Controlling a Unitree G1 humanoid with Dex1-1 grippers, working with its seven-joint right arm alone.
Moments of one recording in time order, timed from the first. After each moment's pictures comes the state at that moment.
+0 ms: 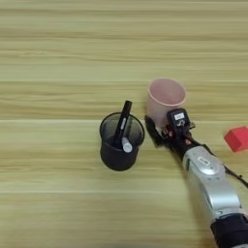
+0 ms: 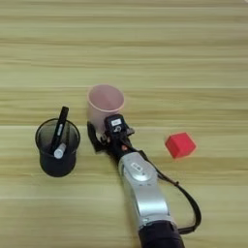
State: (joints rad) arm -0.01 -0.16 0.05 0.20 0.02 0.00 0.24
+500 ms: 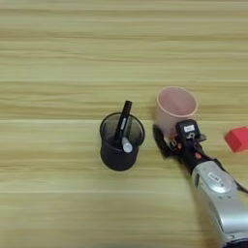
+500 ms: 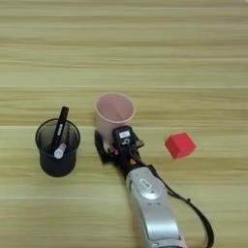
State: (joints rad) arm 0.13 -0.17 0.04 0.05 0.01 0.03 0.21
